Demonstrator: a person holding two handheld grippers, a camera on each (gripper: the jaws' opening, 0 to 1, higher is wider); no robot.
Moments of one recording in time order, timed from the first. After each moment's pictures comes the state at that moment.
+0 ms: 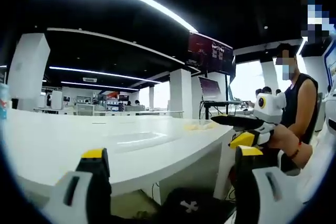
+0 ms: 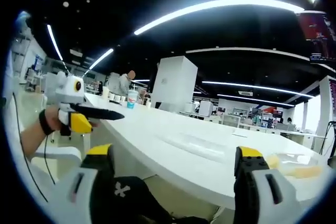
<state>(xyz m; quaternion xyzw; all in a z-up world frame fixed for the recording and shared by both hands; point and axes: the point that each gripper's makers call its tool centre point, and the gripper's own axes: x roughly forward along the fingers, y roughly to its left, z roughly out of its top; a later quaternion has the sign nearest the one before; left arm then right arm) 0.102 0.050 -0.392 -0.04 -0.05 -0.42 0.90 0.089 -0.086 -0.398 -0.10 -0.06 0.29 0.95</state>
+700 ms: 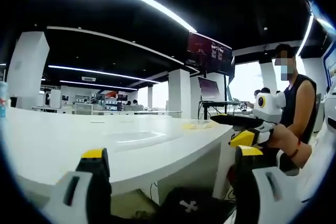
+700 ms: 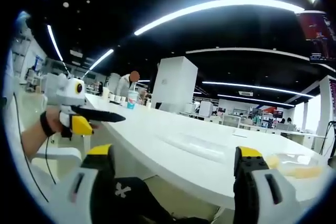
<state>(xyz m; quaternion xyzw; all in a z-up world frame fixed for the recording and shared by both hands) 0.102 0.050 -0.394 -0.04 -0.05 -0.43 0.90 0.089 -0.083 -0.395 -0.10 -0.06 0.29 0.95</state>
